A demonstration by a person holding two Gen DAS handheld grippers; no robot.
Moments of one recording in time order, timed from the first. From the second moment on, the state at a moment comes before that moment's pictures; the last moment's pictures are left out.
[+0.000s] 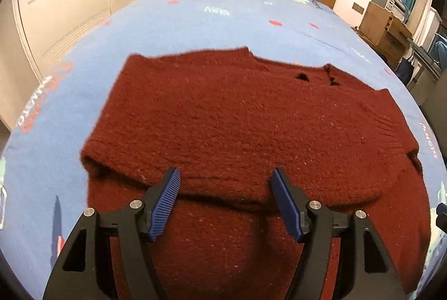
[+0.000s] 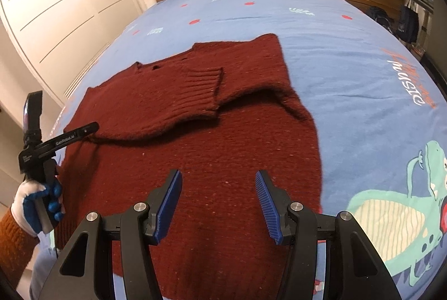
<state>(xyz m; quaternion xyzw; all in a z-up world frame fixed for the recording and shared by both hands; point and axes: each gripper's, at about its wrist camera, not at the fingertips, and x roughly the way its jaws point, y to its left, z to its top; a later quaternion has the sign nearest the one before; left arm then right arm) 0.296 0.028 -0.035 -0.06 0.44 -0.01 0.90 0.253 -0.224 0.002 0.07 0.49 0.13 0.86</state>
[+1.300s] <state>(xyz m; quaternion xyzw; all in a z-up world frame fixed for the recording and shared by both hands) 0.252 0.083 -0.016 -0.06 0.45 0.01 0.89 0.251 -0.235 0.009 0.07 0.49 0.11 0.86</state>
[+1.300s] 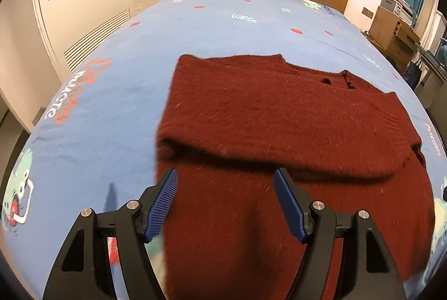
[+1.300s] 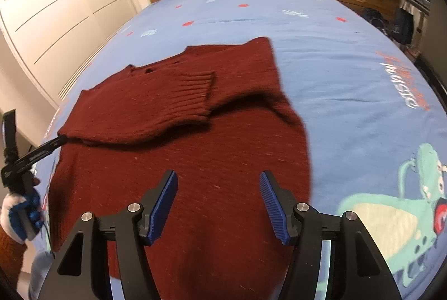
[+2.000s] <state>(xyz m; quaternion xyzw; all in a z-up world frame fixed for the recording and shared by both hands) 0.144 0.136 -0.021 -0.19 0.54 -0.02 0.82 0.177 -0.295 -0.046 0.17 0.55 0.12 0.81</state>
